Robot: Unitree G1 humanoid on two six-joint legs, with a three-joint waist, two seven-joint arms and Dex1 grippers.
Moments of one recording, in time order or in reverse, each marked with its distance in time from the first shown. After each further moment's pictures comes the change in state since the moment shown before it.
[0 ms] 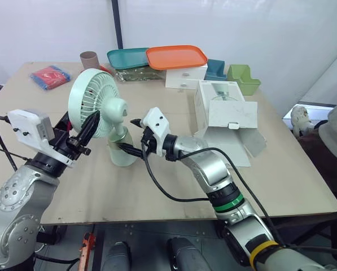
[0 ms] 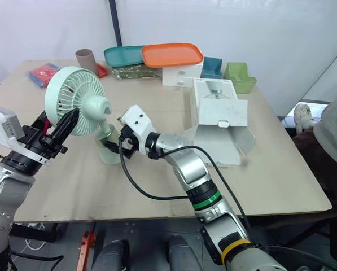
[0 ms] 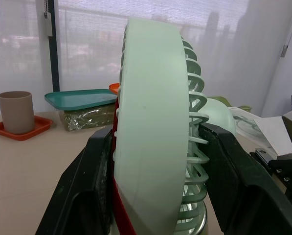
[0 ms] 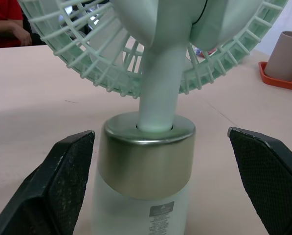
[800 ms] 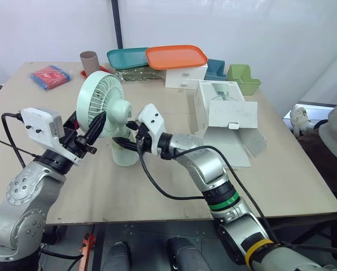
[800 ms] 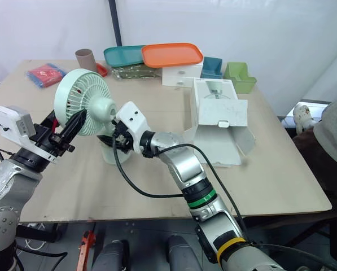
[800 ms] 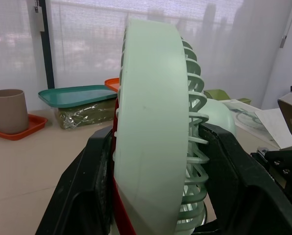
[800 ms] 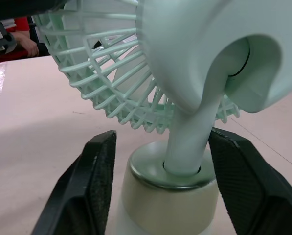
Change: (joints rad) left arm -0.023 -0.003 -0.049 0.032 0.061 -0.001 -0.015; right arm -0.015 0.041 -0.005 0.001 0.013 0.051 -0.004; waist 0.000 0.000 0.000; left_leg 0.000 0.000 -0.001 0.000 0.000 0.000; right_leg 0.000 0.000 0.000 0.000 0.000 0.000
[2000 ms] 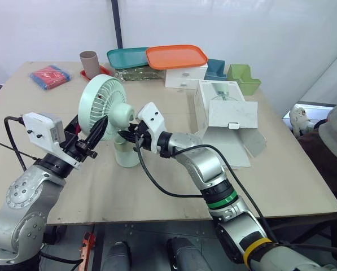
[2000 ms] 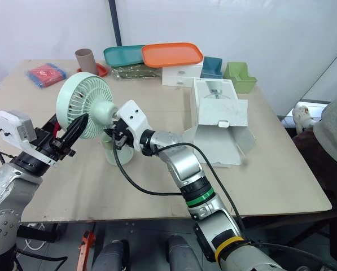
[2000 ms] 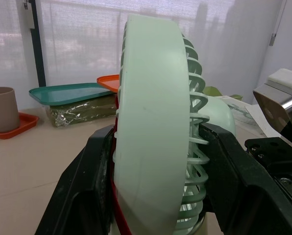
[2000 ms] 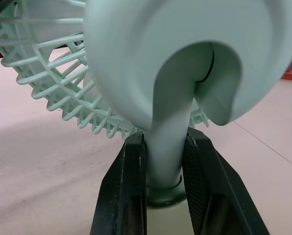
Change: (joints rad) left arm 0.031 -0.018 0.005 0.001 0.020 -0.026 -0.060; right arm -0.014 0.018 -0.013 0.031 -0.019 0.007 -0.029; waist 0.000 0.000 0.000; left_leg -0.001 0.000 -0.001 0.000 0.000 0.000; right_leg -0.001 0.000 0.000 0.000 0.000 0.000
